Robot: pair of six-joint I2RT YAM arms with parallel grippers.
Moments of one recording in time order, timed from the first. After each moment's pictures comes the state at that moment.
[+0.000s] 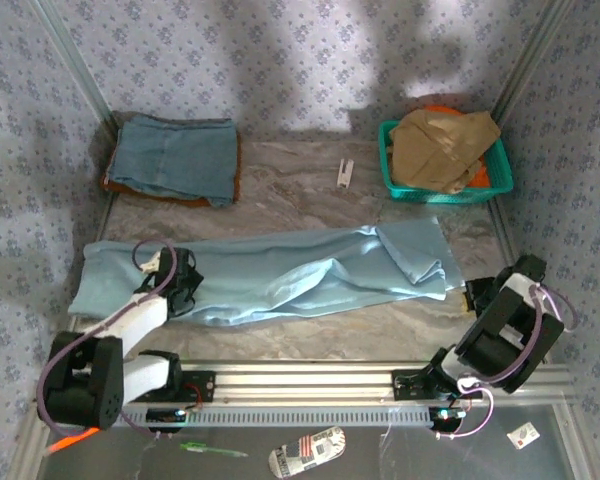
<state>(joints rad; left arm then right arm) -0.15 1.09 0.34 -0.19 -0.21 -0.98 -0.69 1.29 0.60 -0.67 -0.30 0.67</state>
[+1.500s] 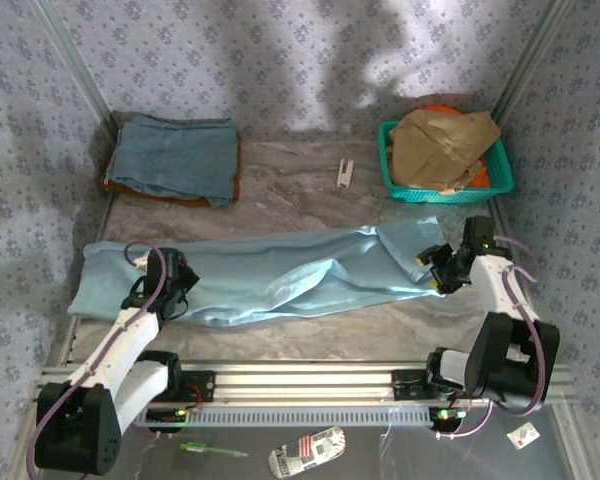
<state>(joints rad) -0.14 0.90 0.37 -0.30 -0.15 -0.85 -0.24 1.26 0.73 -0.70 -0.35 0.77</state>
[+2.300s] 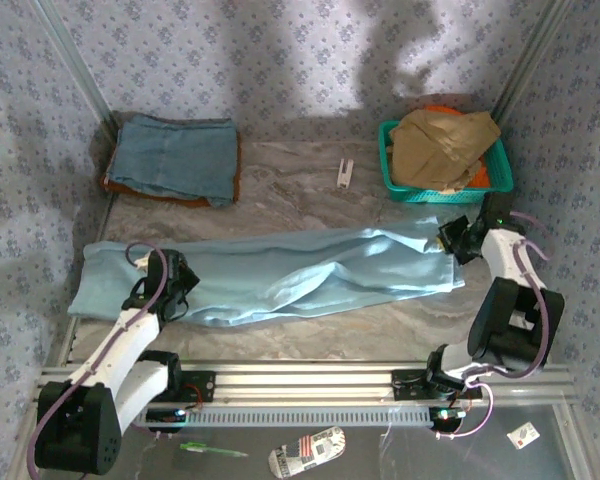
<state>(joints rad) -0.14 0.90 0.34 -0.28 -0.15 -0.84 -0.34 1.45 0.97 -0.61 -0.38 0.81</state>
